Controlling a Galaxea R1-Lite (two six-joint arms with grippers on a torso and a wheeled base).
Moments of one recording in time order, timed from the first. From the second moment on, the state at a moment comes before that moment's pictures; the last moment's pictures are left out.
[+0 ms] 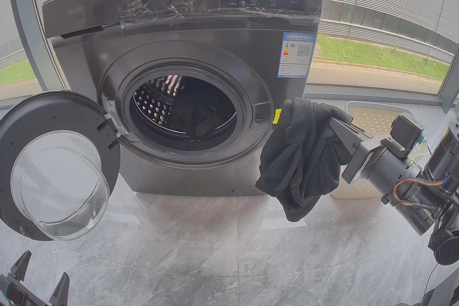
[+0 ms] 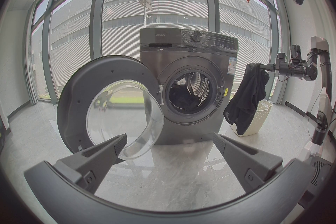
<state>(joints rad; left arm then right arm) 0.00 0.02 -0.02 0.04 -0.06 0.01 0.73 1.54 -0.45 -1.24 -0.26 0.13</state>
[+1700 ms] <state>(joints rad) 0.00 0.02 -0.02 0.04 -0.06 0.01 0.75 1.58 -0.41 -1.27 -0.24 0.13</state>
